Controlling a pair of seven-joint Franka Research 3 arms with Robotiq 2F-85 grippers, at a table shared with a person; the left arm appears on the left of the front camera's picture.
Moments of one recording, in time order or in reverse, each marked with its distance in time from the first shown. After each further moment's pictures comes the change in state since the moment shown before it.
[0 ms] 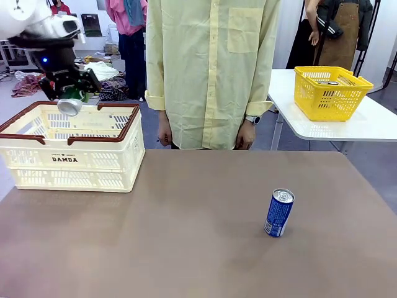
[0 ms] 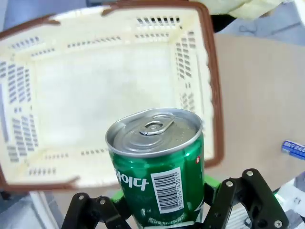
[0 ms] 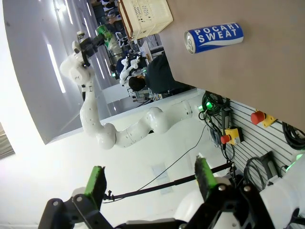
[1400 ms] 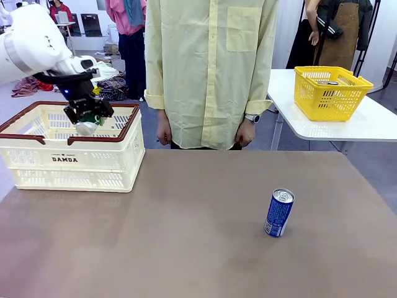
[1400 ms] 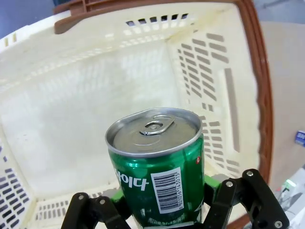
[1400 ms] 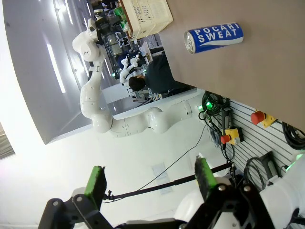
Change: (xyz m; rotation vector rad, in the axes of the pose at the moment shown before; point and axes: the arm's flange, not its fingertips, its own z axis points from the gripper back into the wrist) left arm 0.051 0.025 -0.120 -0.082 0.138 -0.113; right arm 0.000 0.000 0.000 0.000 0.000 0.000
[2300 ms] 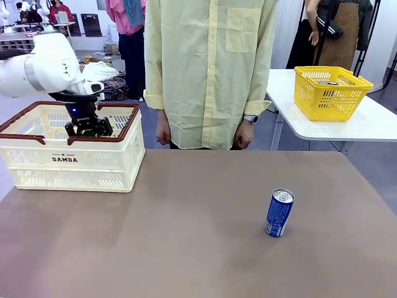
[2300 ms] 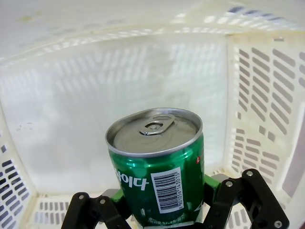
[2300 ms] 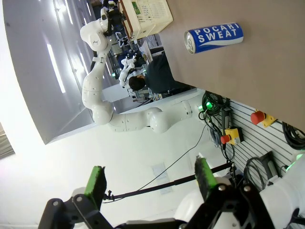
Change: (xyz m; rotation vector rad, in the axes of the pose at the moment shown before) left arm 0.016 0.029 -0.059 0.123 0.092 0.143; right arm 0.000 0.000 0.000 0.000 0.000 0.000
